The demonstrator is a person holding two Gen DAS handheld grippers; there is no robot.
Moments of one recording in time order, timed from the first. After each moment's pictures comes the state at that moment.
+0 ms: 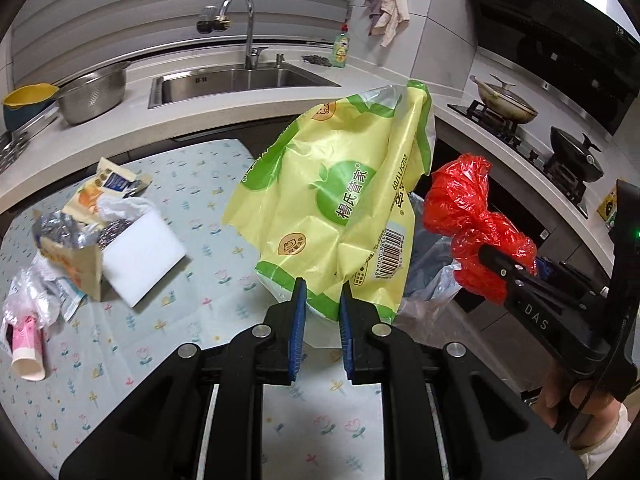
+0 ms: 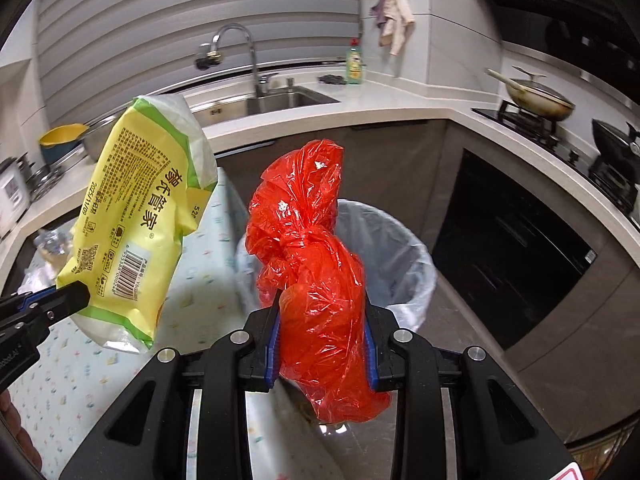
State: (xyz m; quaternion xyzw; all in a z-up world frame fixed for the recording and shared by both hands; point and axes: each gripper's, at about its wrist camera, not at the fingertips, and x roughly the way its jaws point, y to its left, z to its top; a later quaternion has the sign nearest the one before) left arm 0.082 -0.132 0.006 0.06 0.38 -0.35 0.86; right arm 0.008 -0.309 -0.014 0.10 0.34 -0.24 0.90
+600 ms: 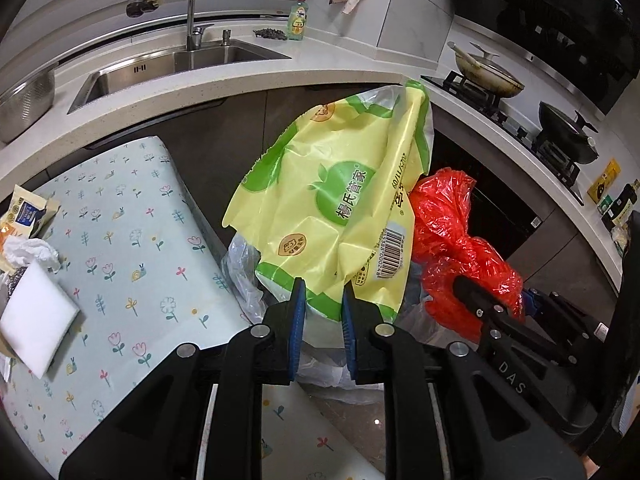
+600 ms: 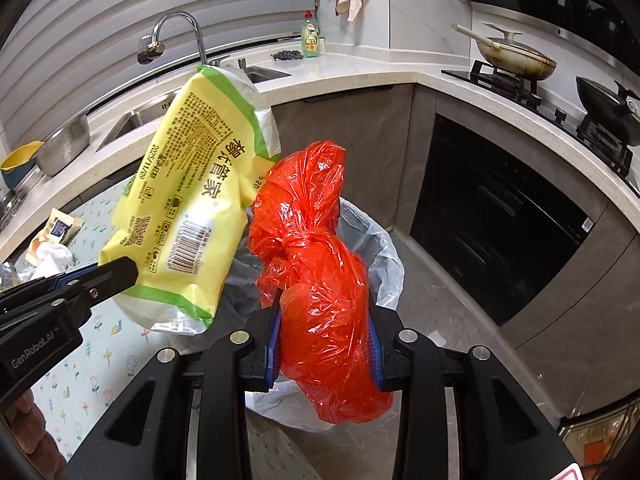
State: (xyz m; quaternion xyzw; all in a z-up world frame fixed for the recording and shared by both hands) left arm 0.133 -0.243 -0.032 0.08 0.41 -0.39 0.82; right arm 0.039 -0.375 -0.053 0.14 0.36 -0.28 0.88
